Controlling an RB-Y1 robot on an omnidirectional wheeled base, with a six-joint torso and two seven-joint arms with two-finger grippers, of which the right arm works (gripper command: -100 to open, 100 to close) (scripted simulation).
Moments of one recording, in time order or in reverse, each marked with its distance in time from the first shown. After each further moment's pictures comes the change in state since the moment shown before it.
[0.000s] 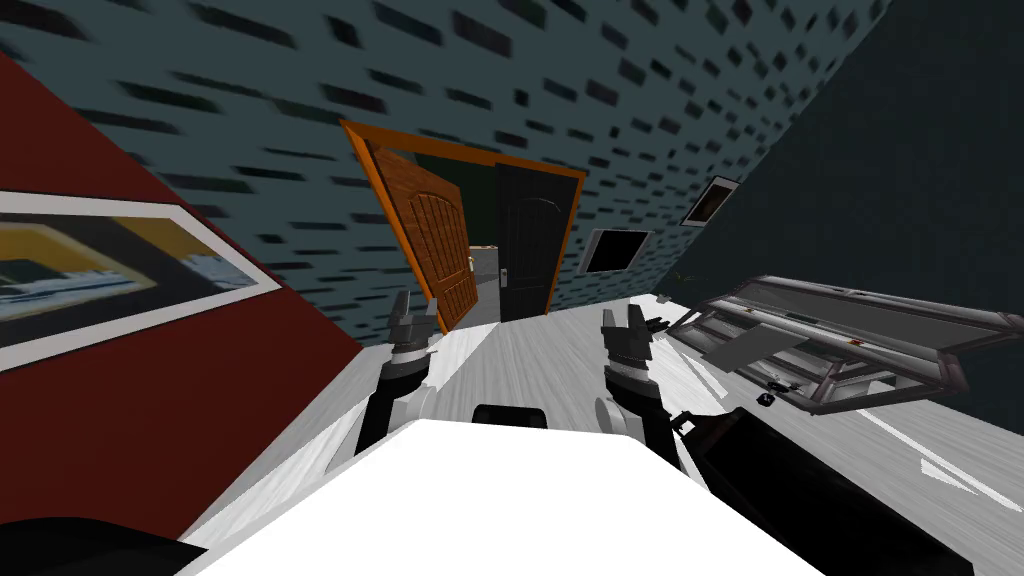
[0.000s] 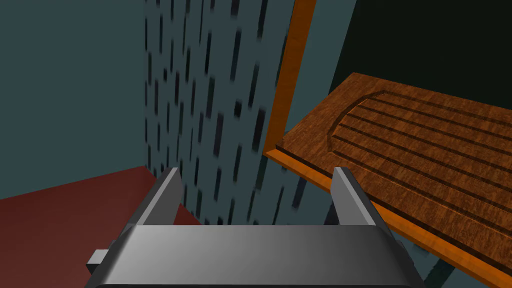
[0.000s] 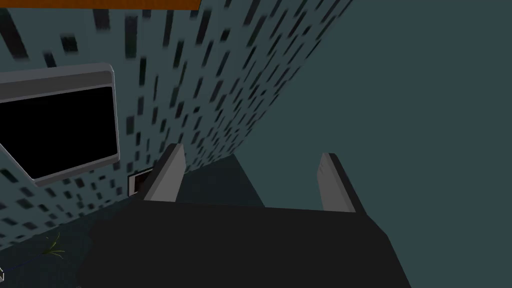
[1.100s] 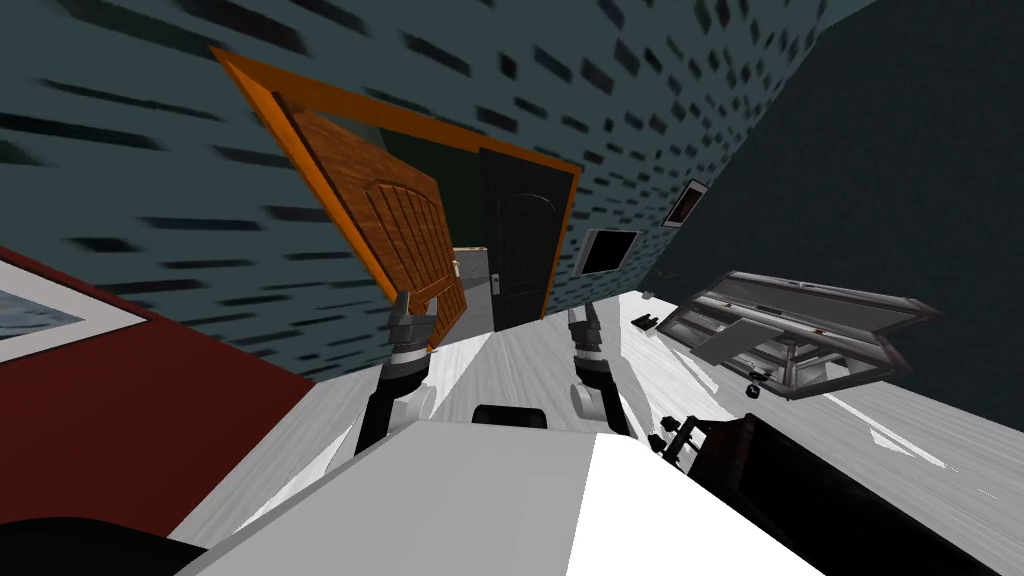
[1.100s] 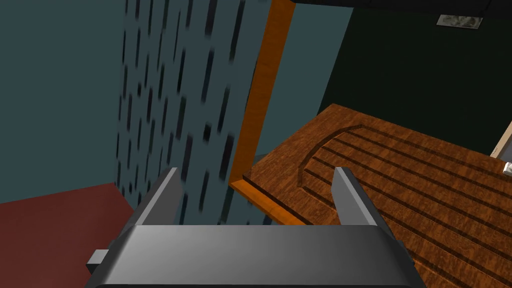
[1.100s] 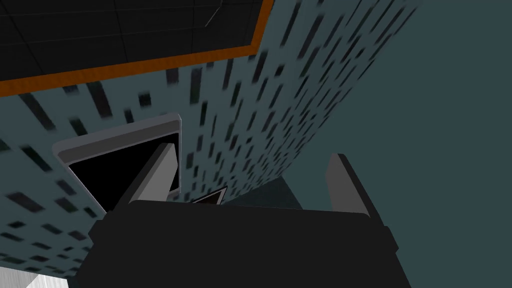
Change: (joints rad) arm -0.155 -0.054 0.143 0.218 -0.007 0.039 -0.043
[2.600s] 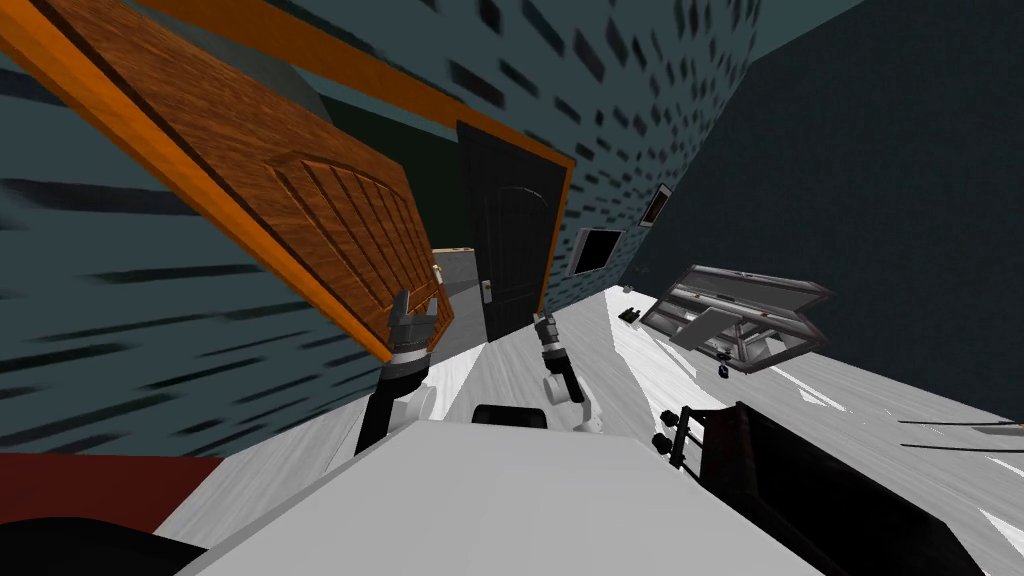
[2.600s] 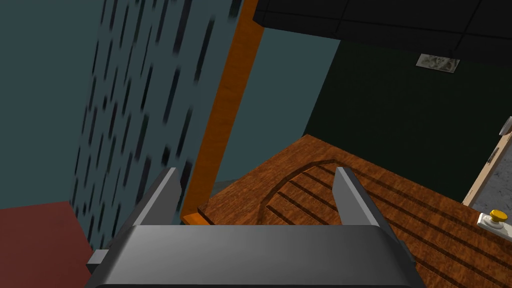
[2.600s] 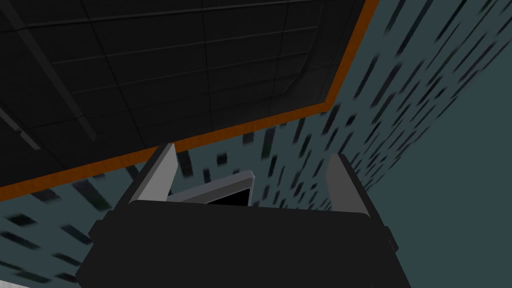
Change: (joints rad) arm -0.201 -0.031 0.215 0.291 -0.001 0.049 -0.048
